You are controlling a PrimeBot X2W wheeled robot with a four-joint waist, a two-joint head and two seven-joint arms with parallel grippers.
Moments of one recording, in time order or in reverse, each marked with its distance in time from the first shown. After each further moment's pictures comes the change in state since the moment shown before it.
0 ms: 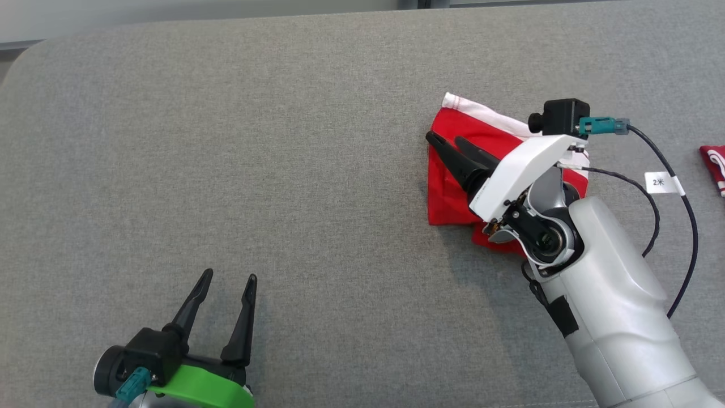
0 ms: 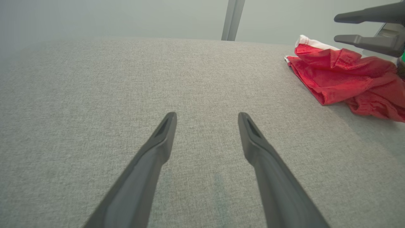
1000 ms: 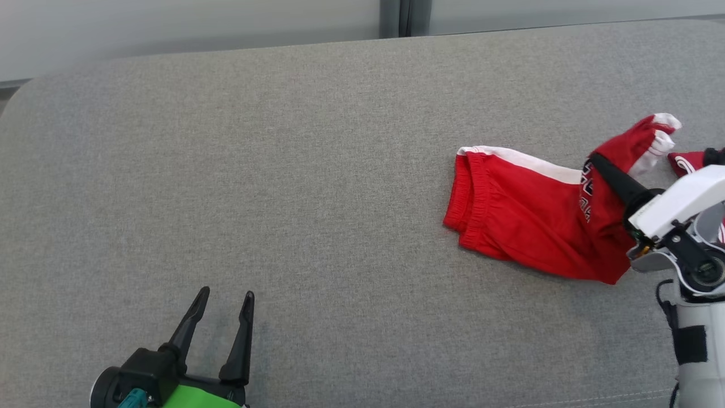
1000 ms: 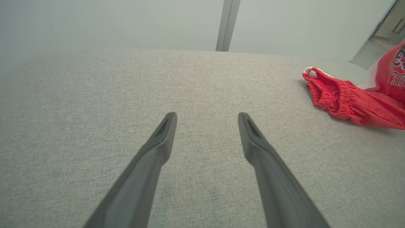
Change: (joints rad) left arm 0.066 0.081 -0.068 -0.096 -0.087 0.101 0.000; right arm 0.244 -0.142 -0.436 -0.269 0.095 0.000 0.247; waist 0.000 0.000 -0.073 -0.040
